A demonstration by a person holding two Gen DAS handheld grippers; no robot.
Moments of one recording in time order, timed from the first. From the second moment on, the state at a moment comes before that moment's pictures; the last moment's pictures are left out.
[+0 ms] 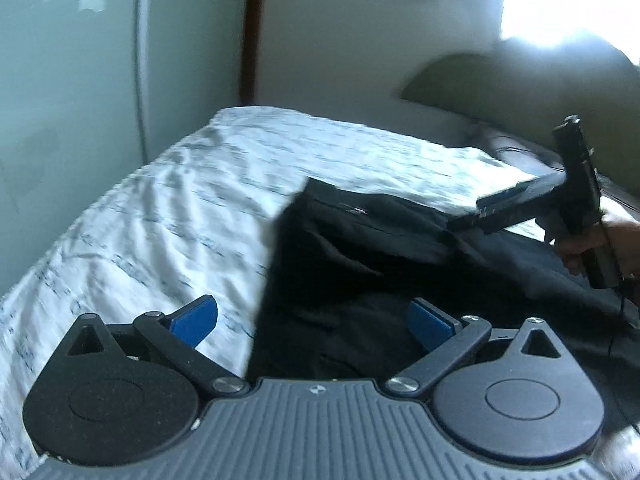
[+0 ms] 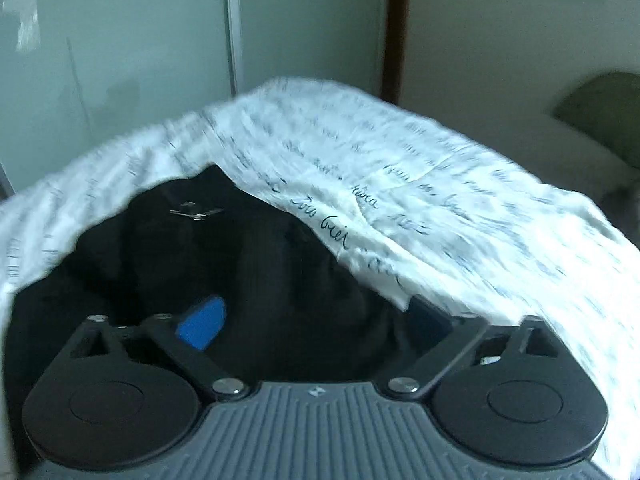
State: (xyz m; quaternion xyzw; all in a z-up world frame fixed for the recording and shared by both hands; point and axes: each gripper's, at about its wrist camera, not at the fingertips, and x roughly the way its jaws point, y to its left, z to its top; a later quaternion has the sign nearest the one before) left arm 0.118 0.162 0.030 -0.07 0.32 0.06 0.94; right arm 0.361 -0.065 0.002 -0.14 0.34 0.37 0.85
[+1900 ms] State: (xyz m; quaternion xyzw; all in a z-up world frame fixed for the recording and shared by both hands) left arm 0.046 0.158 0.012 -0.10 0.38 0.03 0.92; right arm 0.065 -0.152 0.005 -0.15 0.22 0.35 0.90
